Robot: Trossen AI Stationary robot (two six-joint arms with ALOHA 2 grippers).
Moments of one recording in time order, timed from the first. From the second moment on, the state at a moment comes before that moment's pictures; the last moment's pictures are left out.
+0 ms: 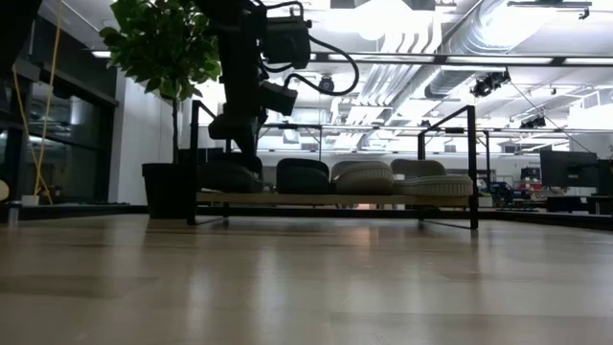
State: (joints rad) left arm 0.33 1.82 1.38 -0.91 -0.55 0.36; right arm 0.46 1.39 2.18 -1.57 0.91 0.60
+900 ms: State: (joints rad) left arm 0.33 1.82 1.43 -0.92 -0.56 0.36; right arm 0.46 1.39 2.18 -1.57 0.91 0.60
